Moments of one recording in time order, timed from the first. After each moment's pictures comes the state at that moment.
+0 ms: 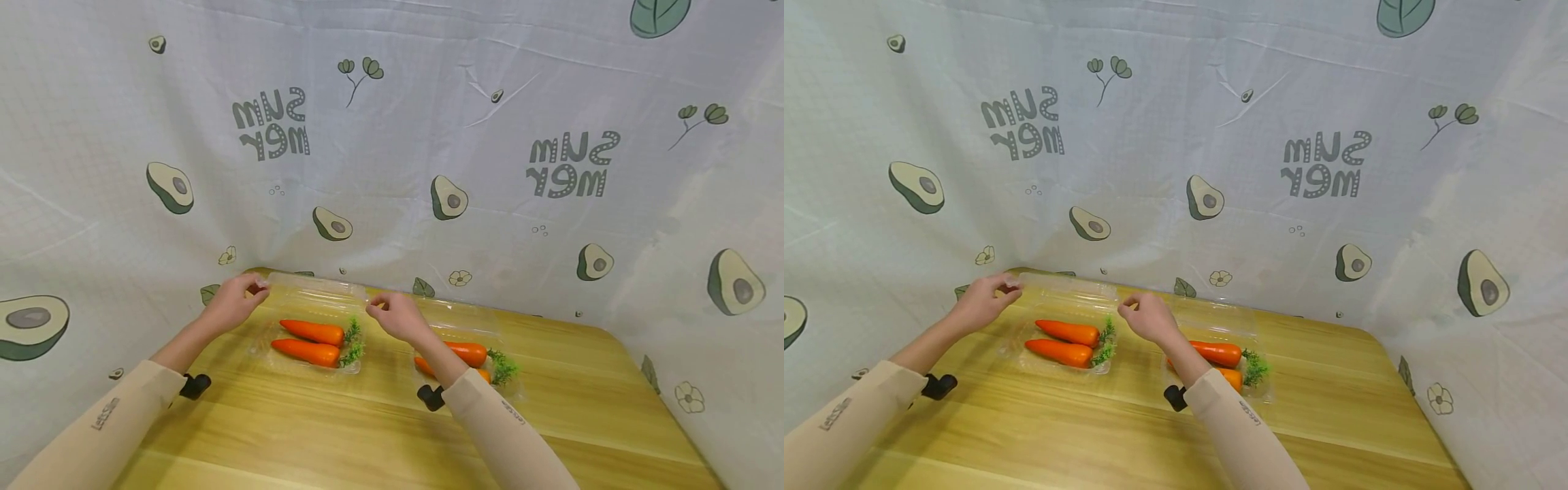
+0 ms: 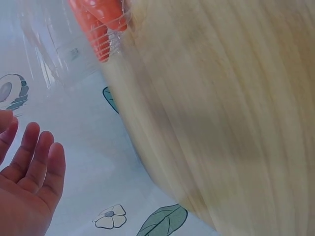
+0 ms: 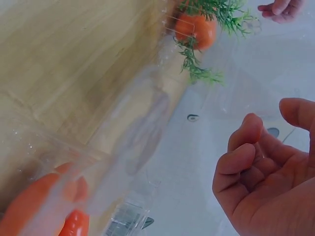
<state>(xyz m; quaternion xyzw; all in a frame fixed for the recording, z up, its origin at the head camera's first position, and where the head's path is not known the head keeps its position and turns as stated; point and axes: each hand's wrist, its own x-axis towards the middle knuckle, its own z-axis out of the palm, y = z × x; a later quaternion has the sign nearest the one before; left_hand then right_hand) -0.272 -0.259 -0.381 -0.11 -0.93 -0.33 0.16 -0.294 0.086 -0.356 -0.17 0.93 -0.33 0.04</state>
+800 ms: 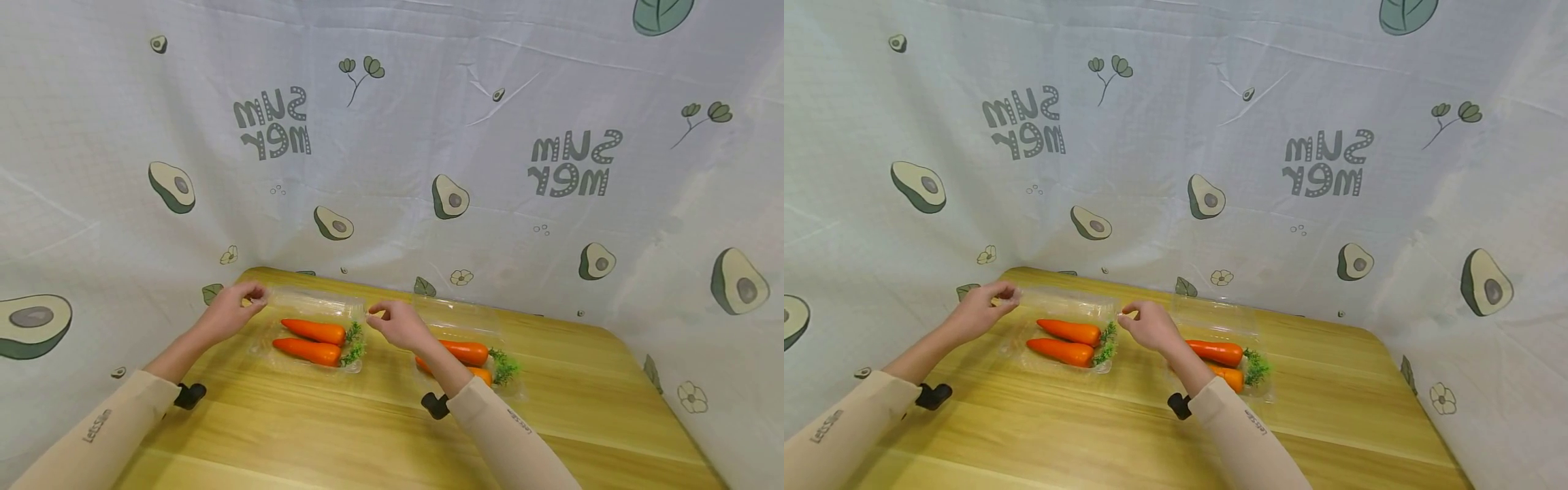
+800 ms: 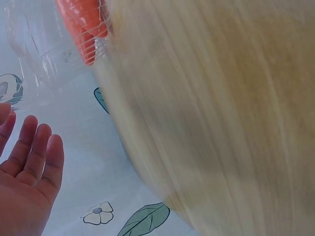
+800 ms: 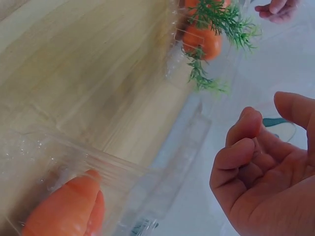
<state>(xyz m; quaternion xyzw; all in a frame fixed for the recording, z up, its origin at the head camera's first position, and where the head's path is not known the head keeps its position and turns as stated) -0.258 -0.264 -0.391 -0.12 -0.92 -0.34 0.14 -0.281 0.093 -0.361 -0.21 0.92 -0.34 0.07</state>
